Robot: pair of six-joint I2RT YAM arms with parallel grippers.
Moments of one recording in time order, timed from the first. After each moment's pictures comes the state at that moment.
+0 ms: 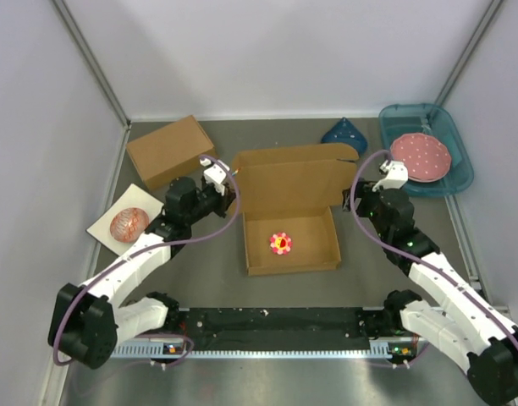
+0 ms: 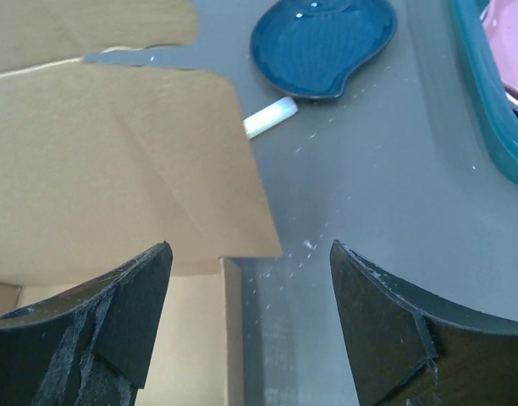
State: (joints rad) left arm -0.41 1.09 0.63 0.18 0.32 0.07; right arm 0.44 0.82 0.61 -0.11 0.28 0.33
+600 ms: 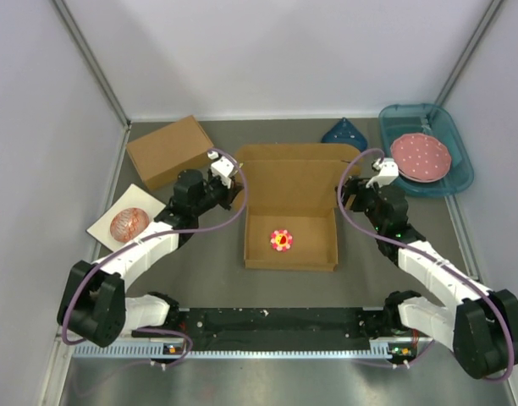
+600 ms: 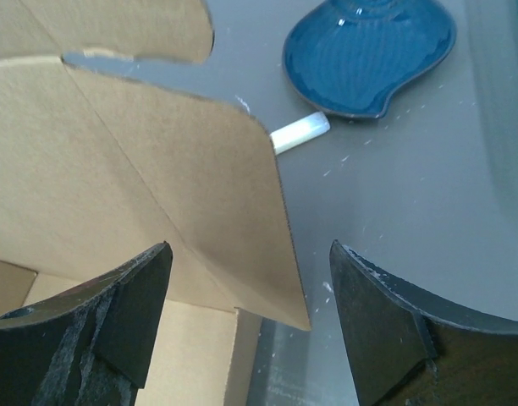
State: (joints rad) left arm -0.41 1.24 0.69 0.28 0.33 0.10; right arm 0.30 1.01 0.47 0.32 0.07 0.29
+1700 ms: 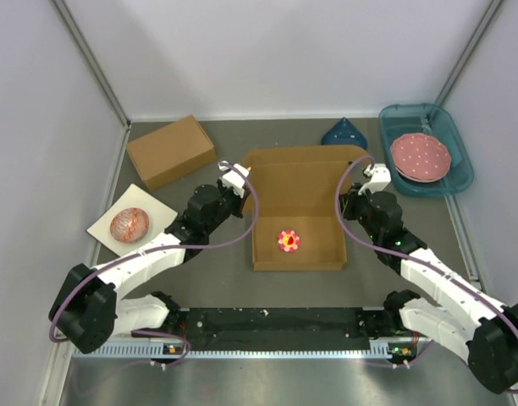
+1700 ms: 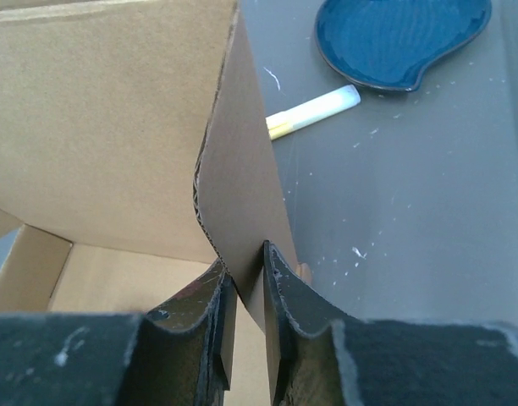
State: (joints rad) left arm -0.62 1.19 0.64 0.34 0.00 0.07; right arm 0.46 0.92 0.49 0.16 0.16 0.31
